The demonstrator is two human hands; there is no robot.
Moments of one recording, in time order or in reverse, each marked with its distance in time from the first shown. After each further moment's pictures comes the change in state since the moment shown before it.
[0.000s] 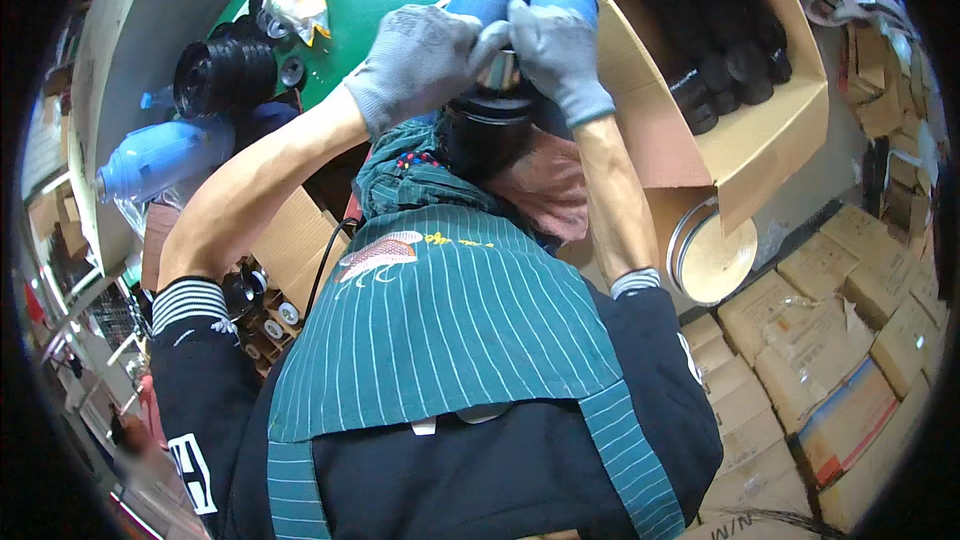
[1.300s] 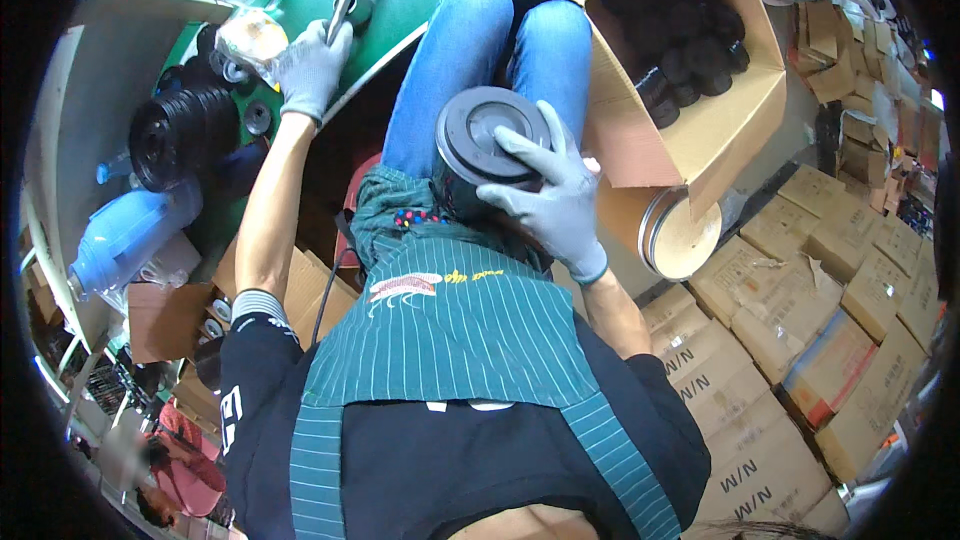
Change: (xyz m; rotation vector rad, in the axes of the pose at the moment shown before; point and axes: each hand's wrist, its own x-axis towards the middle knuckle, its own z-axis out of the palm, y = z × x) left_hand -0.043 -0.202 0.096 0.024 0.090 -0.744; right_hand -0.046 -0.102 -0.082 0.493 -0.140 0.515
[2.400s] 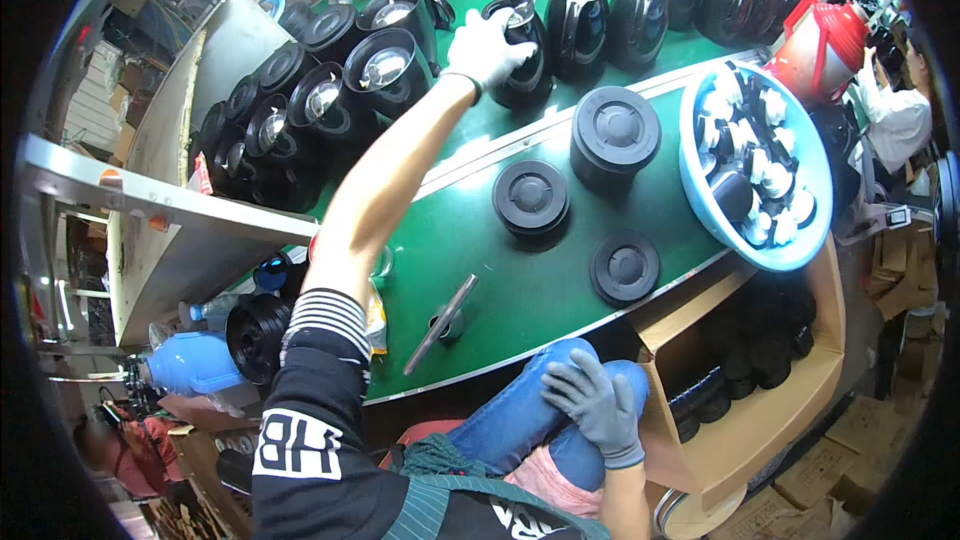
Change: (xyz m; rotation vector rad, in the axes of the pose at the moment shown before) left_hand 0.470 0.124 -0.075 0.029 0.300 0.119; right_hand 0.195 0.138 0.022 1.667 -0.465 0.540
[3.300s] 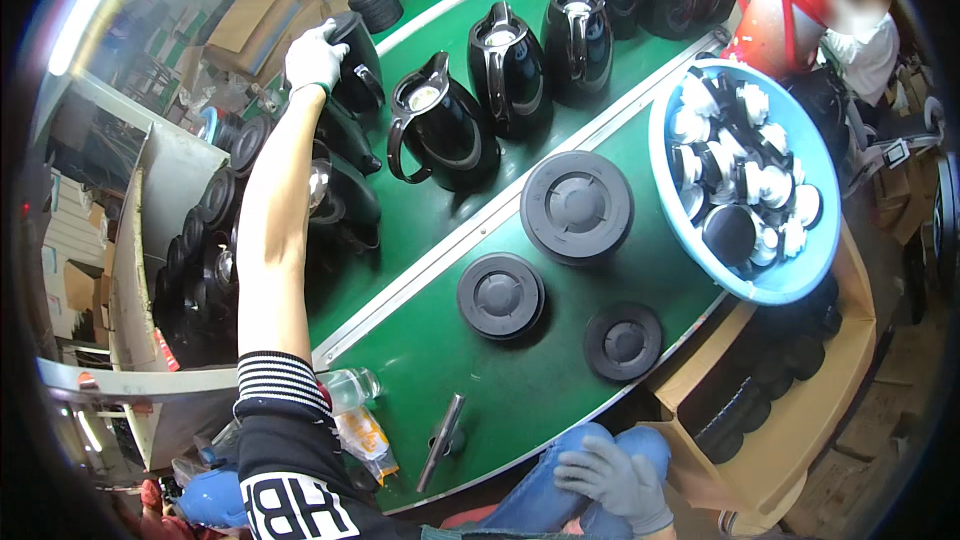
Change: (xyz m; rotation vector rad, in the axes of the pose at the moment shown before) left_hand 0.201 -0.164 -0.004 0.276 0.285 0.093; right_hand 0.008 -0.008 0.010 0.204 0.153 0.049
